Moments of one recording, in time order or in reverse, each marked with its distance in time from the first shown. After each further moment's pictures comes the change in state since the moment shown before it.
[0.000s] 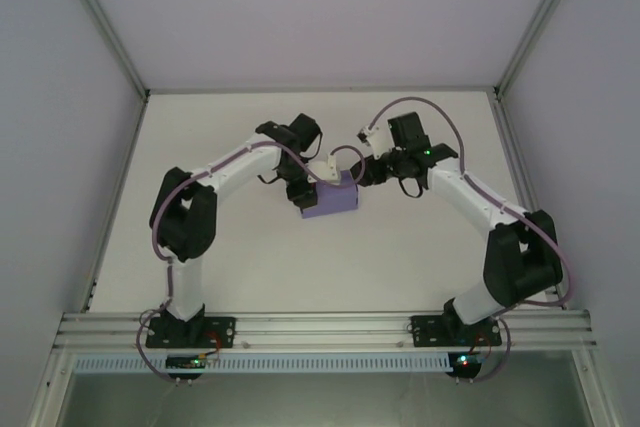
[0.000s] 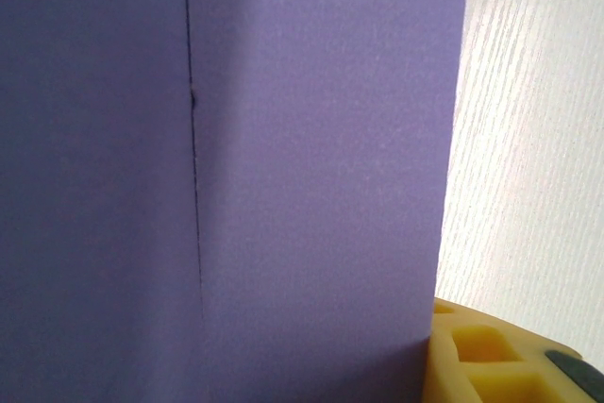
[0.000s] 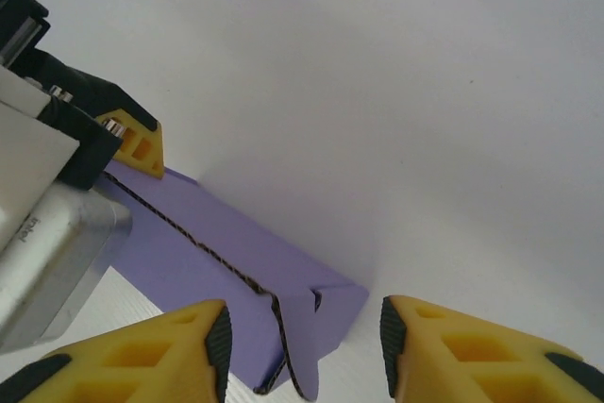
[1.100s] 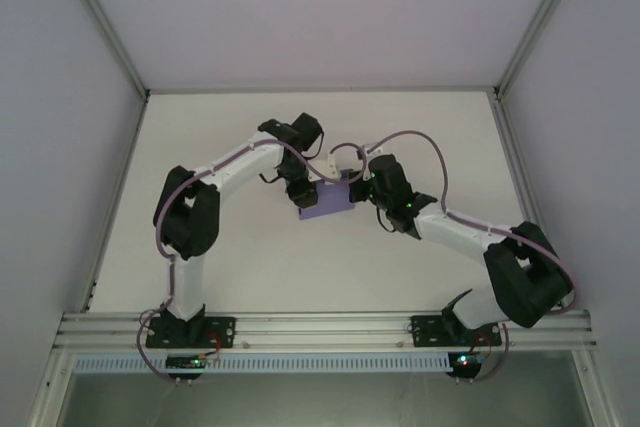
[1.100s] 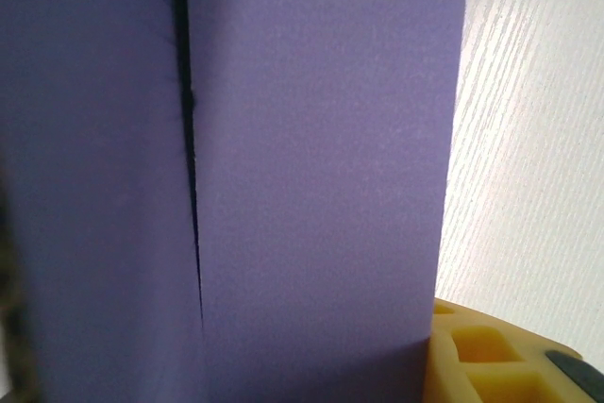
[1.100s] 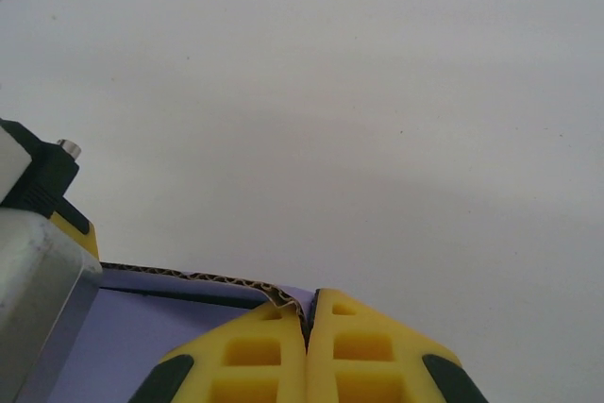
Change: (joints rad) left arm -0.004 0.027 0.039 -0.043 -0.027 -0.068; right arm 0.224 -0.107 -0.431 0.671 0.476 0.410
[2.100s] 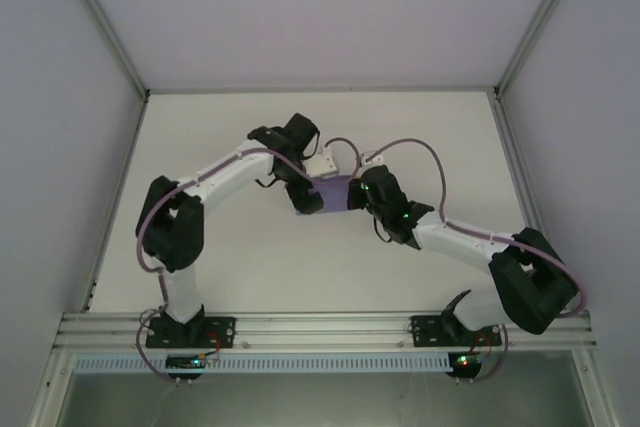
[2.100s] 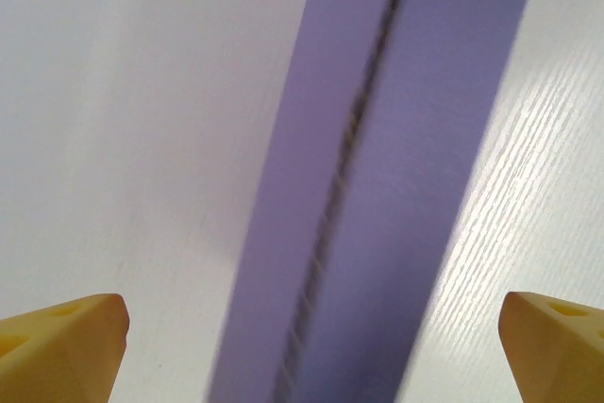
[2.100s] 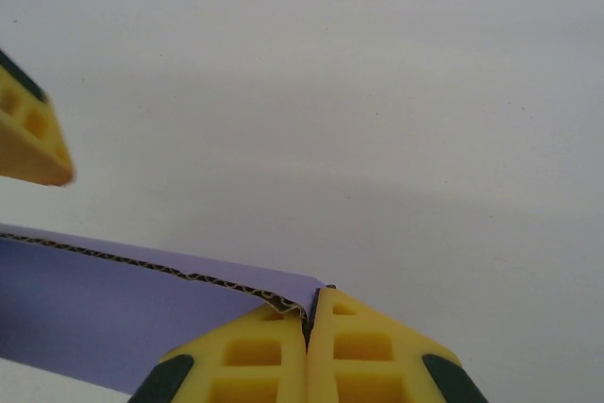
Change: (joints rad) left arm -0.009 -0.167 -0.153 0.183 -0.070 -0.148; right arm 0.089 -0.037 -0.019 -0.052 0.166 0.063
